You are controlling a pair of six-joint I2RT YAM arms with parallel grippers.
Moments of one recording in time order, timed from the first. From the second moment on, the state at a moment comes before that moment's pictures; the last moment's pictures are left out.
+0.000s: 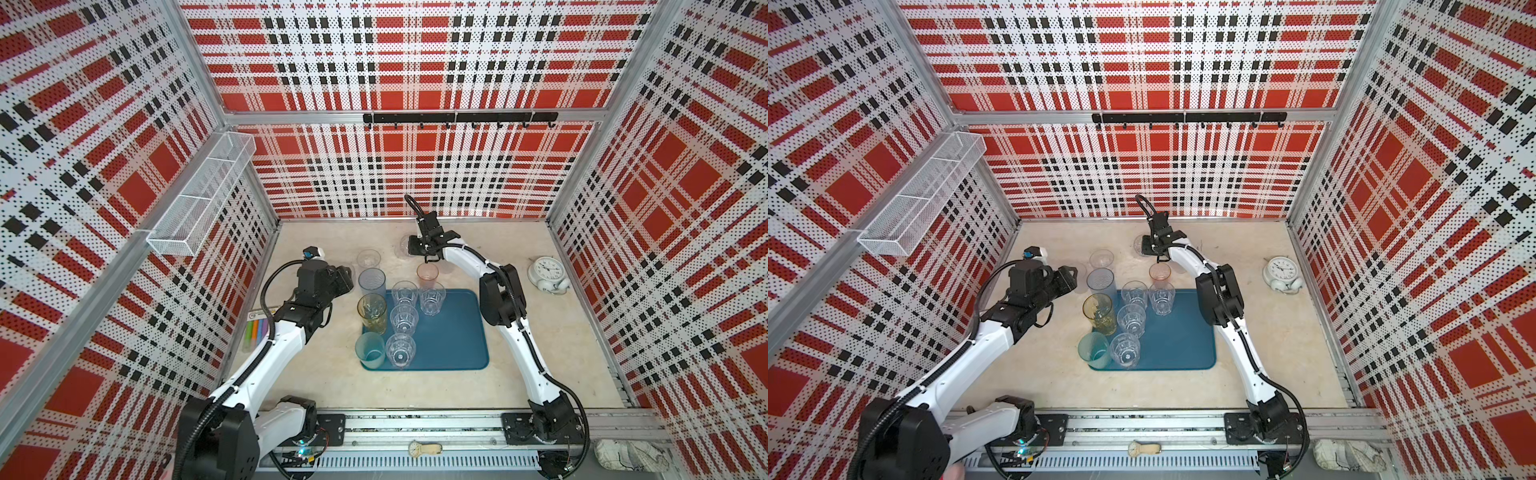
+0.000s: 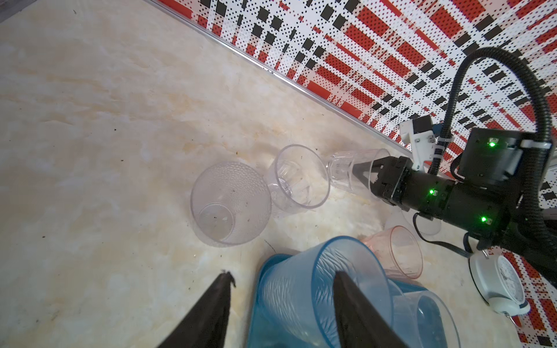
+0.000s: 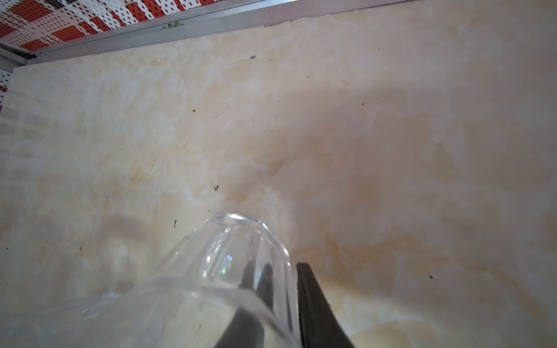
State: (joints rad) left arm -0.22 1.13 0.75 -0.14 -0.02 -0.58; right arm 0.48 2.60 2.30 -0.50 -0.08 0.45
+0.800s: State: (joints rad) left arm -0.23 1.12 0.75 -0.14 -0.04 -0.58; right arm 0.48 2.27 2.17 -0.54 -0.14 0.40
